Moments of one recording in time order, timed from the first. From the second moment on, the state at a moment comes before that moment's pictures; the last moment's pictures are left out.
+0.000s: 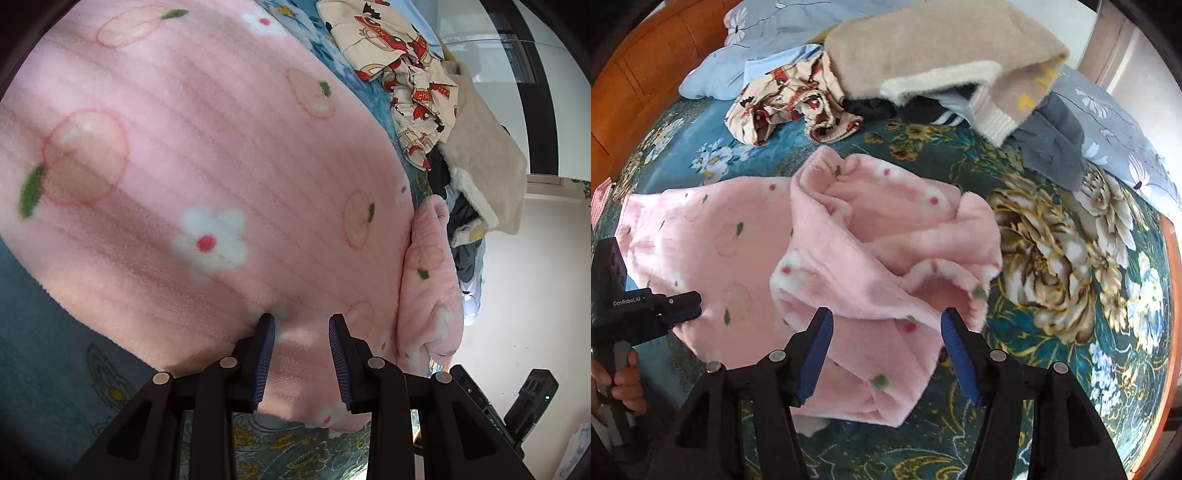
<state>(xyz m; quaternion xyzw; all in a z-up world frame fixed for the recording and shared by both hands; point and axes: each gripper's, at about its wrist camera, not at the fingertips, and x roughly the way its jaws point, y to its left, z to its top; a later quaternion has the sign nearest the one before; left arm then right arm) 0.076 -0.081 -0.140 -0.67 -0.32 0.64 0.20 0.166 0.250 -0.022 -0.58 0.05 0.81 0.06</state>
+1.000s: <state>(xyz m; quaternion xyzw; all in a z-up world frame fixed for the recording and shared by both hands) 0.073 -0.078 -0.143 -0.67 -0.33 0.64 0.20 0.102 0.323 0.014 -0.50 0.29 0.82 0.08</state>
